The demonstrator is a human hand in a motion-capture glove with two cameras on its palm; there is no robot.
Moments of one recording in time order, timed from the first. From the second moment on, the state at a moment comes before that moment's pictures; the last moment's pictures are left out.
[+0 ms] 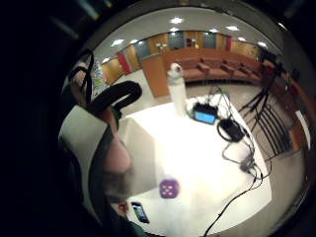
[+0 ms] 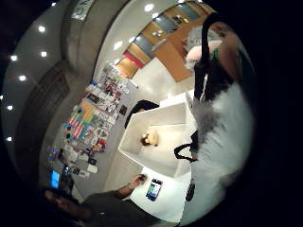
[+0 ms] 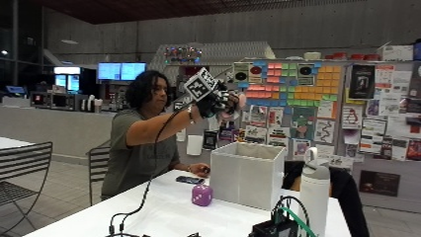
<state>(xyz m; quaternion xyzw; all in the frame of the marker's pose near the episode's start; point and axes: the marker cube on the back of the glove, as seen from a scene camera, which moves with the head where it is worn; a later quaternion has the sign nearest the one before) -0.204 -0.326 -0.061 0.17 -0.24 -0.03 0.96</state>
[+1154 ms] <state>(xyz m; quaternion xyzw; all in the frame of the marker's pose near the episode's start) -0.183 -0.231 0.122 -0.06 -0.15 -0.11 0.98</state>
